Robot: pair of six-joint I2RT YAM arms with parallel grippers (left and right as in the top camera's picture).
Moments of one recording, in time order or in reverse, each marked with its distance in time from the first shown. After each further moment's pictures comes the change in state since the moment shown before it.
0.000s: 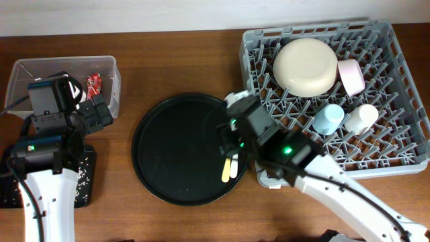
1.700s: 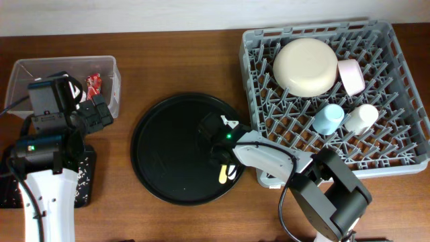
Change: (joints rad) left arm 0.000 0.000 0.000 0.000 0.000 0.000; right arm 0.016 0.534 -0.028 0.042 -0.010 0.426
